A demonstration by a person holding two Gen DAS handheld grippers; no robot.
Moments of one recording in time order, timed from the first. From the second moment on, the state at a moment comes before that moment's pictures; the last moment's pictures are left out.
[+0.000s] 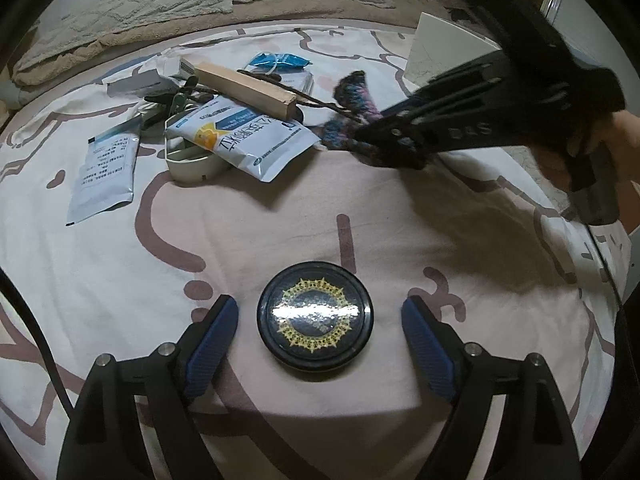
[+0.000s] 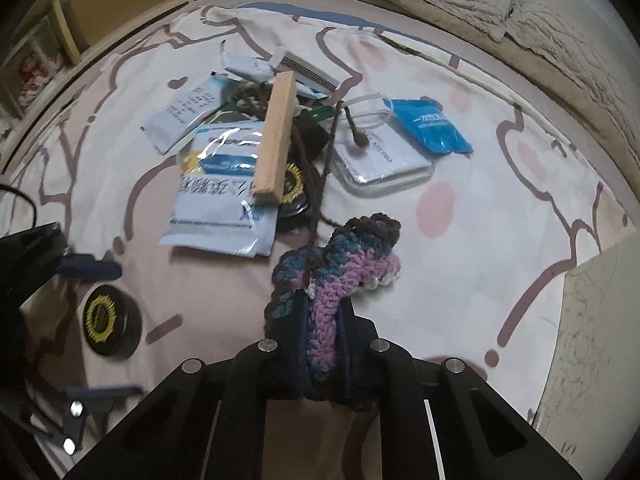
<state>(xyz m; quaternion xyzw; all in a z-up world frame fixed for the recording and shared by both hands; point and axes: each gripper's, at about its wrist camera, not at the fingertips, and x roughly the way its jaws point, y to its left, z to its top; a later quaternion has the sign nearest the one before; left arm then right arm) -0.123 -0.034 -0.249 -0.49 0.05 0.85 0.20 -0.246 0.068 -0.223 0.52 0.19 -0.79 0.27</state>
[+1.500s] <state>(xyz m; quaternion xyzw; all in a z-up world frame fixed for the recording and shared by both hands) -0.131 -0.032 -0.157 -0.43 0.02 0.90 0.11 -0.173 0.155 -0.099 0.42 0.13 -0.87 0.22</state>
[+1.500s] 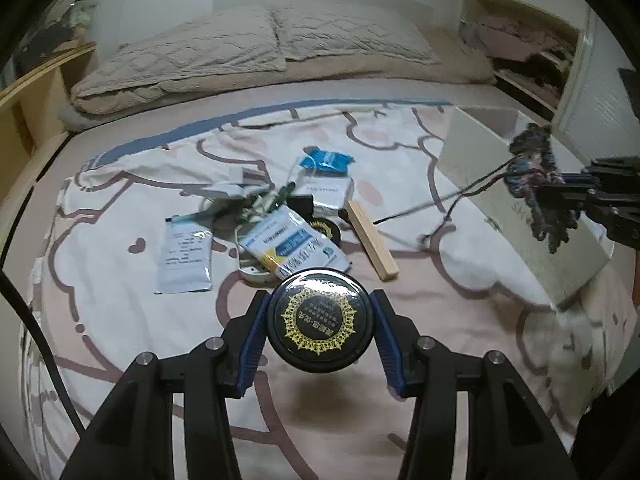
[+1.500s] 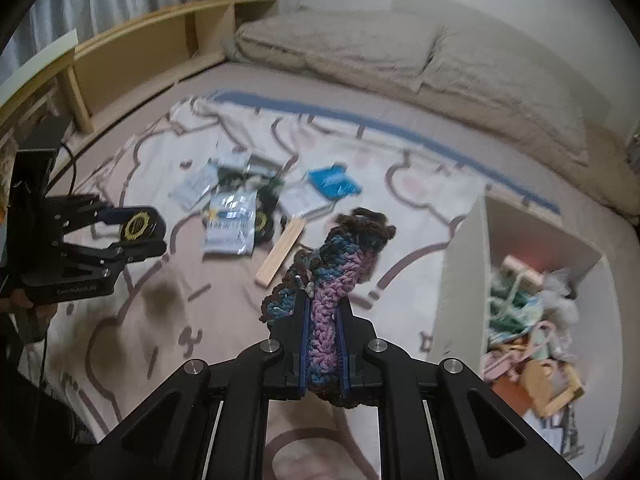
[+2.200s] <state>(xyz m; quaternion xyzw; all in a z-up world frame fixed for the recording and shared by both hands) -0.125 -0.009 -0.089 -0.37 0.02 0.92 0.09 -0.158 0.166 -0.032 0.32 0.12 -0.92 0.19</state>
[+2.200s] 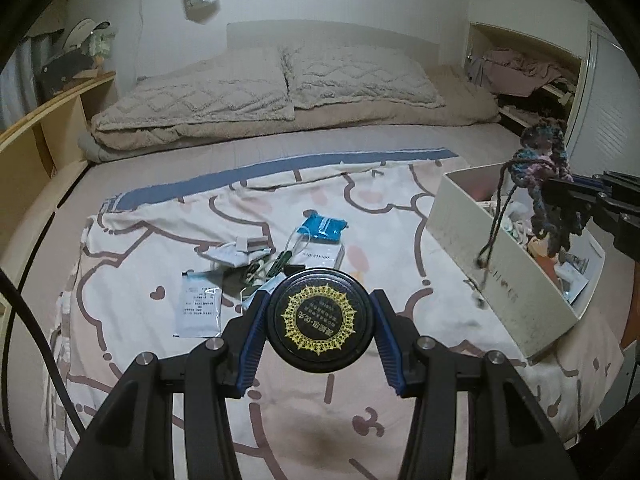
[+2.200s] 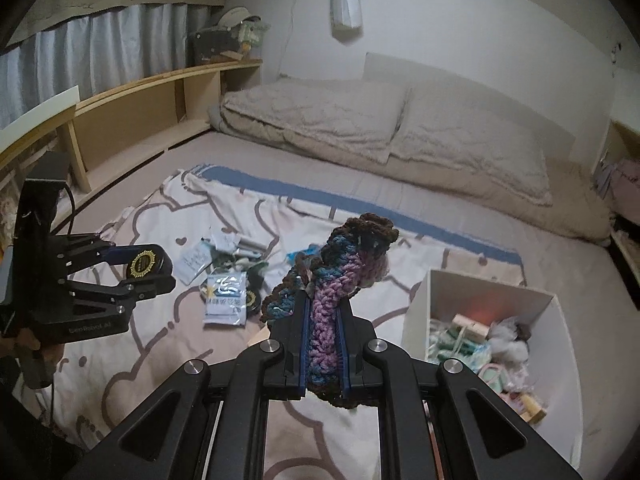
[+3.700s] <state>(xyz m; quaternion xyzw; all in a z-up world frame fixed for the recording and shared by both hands) -0.164 0.092 -0.064 -0.35 0.01 0.92 0.16 -0.235 0.331 0.037 0.24 0.09 -0.96 -0.09</state>
